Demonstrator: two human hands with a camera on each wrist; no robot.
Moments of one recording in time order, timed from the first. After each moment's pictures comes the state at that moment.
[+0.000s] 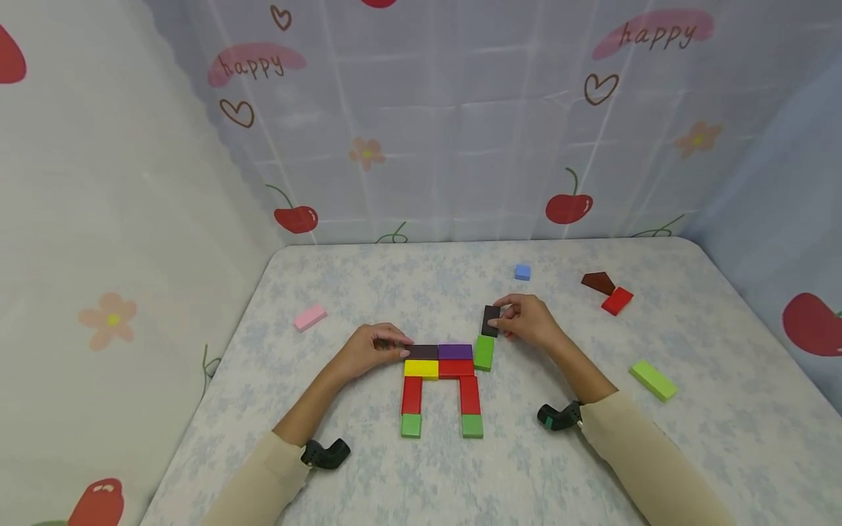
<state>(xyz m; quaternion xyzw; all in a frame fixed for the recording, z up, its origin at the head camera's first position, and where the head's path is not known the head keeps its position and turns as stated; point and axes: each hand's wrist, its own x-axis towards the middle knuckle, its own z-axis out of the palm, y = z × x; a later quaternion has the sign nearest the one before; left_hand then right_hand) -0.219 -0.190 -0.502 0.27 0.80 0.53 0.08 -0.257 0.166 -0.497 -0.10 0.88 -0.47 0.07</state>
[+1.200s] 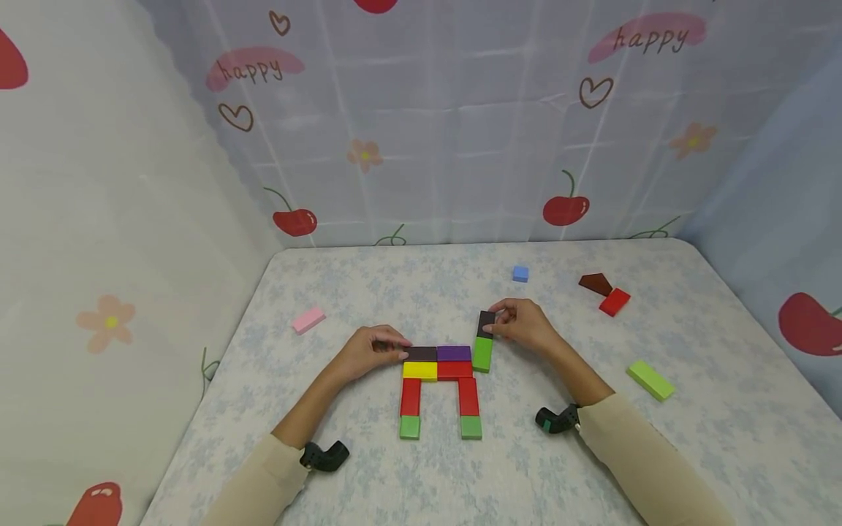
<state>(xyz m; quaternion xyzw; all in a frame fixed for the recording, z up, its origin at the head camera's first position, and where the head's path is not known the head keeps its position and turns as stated) -0.231 -0.194 -0.529 0.26 0.81 0.52 0.08 -0.253 0.167 -0.498 -0.12 0.88 -0.46 0.06</state>
